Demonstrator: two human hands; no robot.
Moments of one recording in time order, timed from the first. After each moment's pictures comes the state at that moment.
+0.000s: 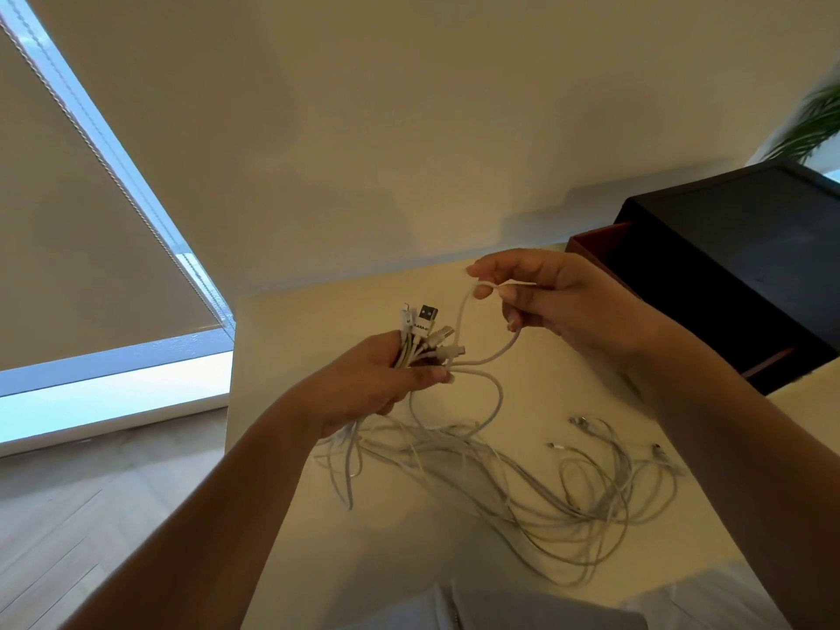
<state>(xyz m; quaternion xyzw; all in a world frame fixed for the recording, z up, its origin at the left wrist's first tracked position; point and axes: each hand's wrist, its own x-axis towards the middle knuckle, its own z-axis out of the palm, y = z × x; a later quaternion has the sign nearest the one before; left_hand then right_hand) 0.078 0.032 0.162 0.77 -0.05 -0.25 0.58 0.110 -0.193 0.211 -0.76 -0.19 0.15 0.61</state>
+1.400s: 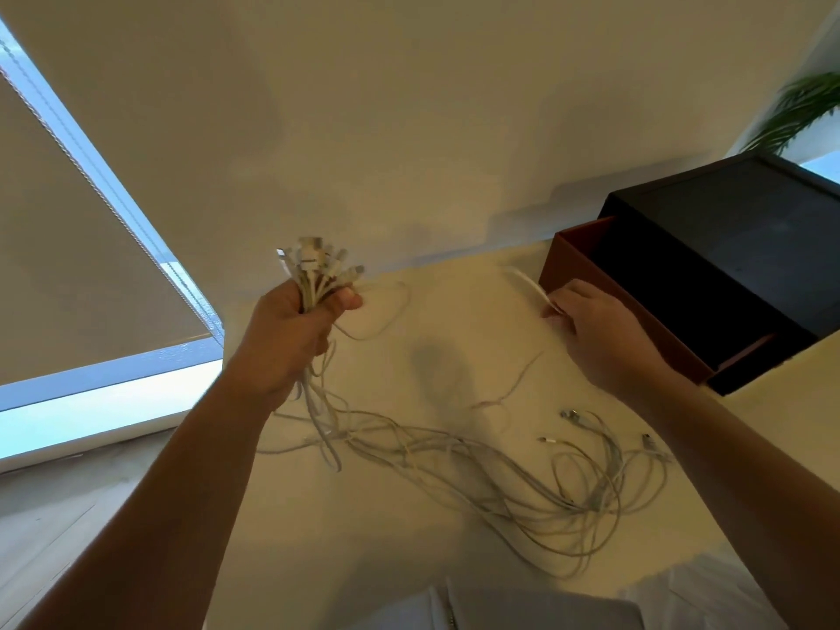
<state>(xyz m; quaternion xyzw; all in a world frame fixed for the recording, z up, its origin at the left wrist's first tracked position) 0.094 0.063 0.177 0.71 0.06 0.02 0.70 0.111 -0.256 0.138 -0.96 -0.13 -0.14 0.18</state>
